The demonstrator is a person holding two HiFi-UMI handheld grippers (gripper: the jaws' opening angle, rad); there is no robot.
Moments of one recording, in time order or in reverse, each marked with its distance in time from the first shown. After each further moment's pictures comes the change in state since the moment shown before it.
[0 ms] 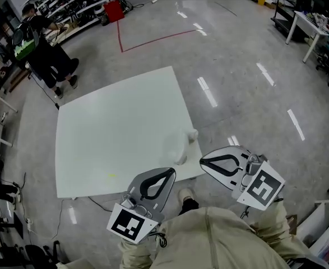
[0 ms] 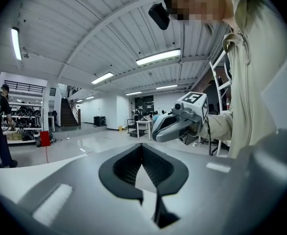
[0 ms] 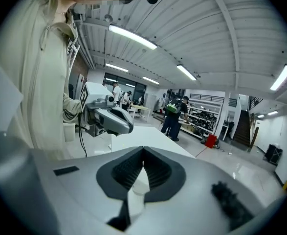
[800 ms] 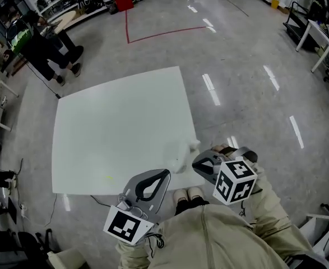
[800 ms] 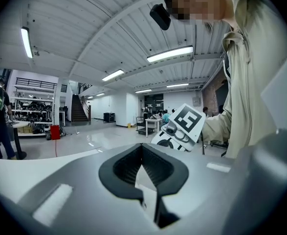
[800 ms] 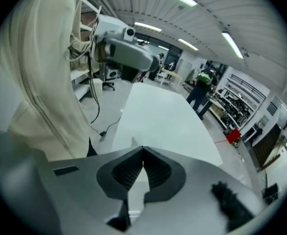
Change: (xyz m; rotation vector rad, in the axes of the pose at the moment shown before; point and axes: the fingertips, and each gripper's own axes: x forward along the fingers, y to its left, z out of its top) left arm 0.031 0.035 0.003 -0.072 0.032 0.109; right arm 0.056 -0.016 -0.110 -0.271 0.455 0.342
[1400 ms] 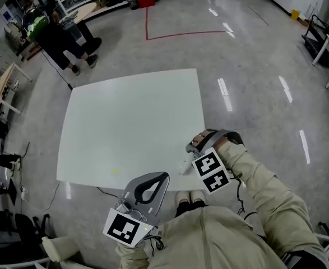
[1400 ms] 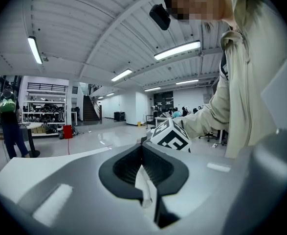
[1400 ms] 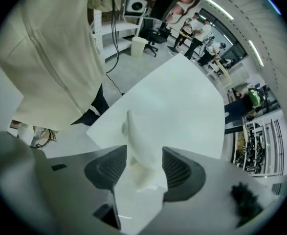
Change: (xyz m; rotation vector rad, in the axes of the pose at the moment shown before) left arm -0.017 0.014 0.000 -0.013 0.019 0.130; right arm 0.072 -0.023 -0.029 -0.577 0.319 0.219
